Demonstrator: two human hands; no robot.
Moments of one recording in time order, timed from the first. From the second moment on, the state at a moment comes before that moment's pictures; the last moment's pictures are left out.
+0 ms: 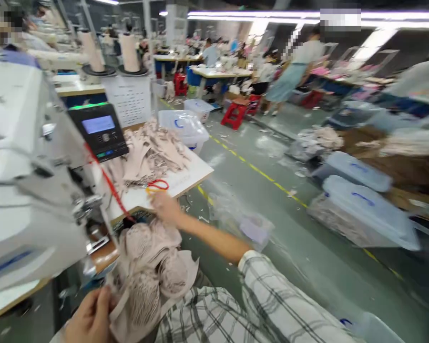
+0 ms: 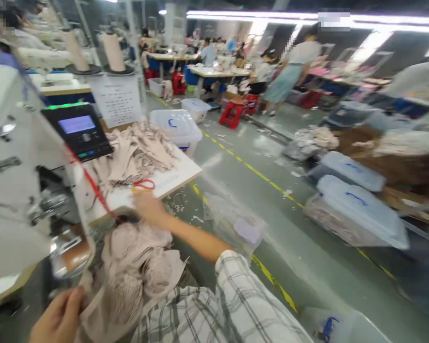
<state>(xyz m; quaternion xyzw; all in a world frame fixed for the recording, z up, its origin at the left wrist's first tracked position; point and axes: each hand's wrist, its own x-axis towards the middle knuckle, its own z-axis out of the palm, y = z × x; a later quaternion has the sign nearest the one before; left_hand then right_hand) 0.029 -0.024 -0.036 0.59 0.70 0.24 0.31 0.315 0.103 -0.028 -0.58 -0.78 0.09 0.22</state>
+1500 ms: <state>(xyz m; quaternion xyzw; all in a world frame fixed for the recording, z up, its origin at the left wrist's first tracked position) 0.032 -0.038 -0.015 0.44 0.58 0.33 0.60 0.273 -0.043 -0.051 -0.41 -0.83 0.31 0.22</state>
